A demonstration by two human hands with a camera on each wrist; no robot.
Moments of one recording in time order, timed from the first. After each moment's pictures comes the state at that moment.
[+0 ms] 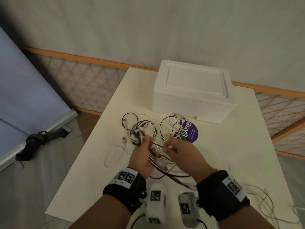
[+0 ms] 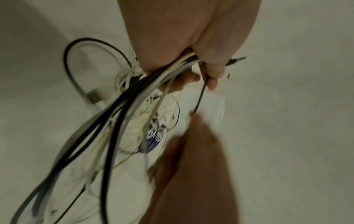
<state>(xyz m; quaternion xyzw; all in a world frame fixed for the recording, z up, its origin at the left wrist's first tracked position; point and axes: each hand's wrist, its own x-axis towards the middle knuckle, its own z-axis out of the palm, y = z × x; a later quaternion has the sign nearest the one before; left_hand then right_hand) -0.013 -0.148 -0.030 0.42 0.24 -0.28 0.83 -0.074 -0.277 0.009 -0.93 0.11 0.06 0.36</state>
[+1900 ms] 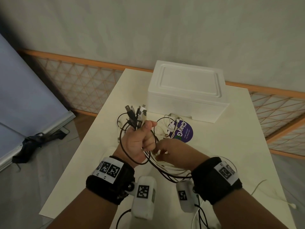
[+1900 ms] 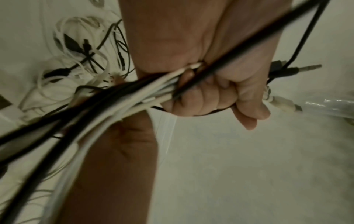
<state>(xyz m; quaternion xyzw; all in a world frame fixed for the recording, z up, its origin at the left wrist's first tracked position) -0.003 -0.146 0.031 0.40 -0.06 -0.33 0.85 -0.062 -0.287 0.025 -0.94 -0.09 0.15 0.29</state>
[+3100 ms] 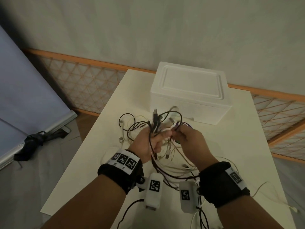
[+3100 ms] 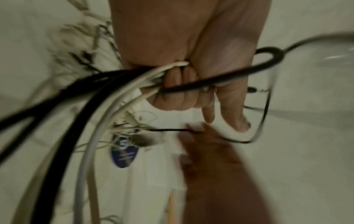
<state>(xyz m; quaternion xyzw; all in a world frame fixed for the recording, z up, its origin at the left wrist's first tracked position) 0.000 -0.168 0.012 0.56 -0.05 -0.36 0.75 -0.066 -0.310 0.015 -0.89 0.13 -0.10 0.43</state>
